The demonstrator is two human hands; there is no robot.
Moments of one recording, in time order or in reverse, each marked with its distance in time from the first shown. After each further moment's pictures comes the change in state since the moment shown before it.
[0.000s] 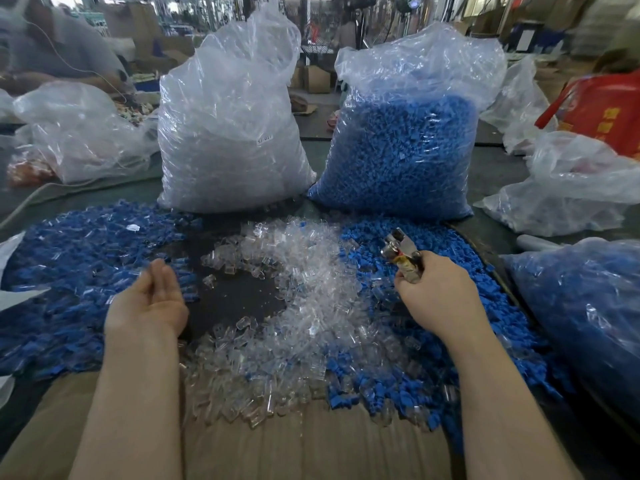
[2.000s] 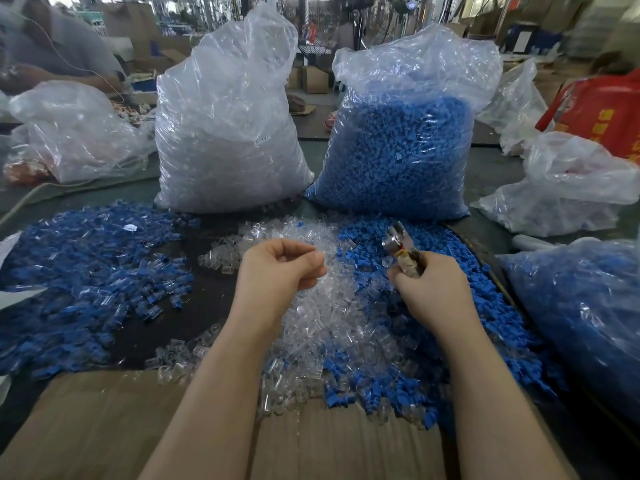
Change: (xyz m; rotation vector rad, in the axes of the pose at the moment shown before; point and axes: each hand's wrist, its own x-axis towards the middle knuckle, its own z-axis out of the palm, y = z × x) left_hand -0.065 -0.092 0.011 1.239 -0.762 0.200; right_hand -0.003 -0.005 0.001 0.278 0.020 0.088
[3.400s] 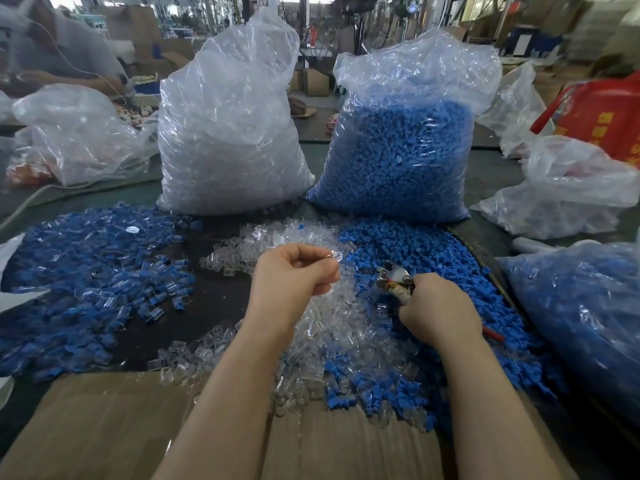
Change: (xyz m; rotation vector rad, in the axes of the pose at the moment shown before) left_hand -0.006 -0.001 0.012 0.011 -0.028 -0.004; right_hand -0.003 0.002 -0.002 -0.533 -0.192 0.081
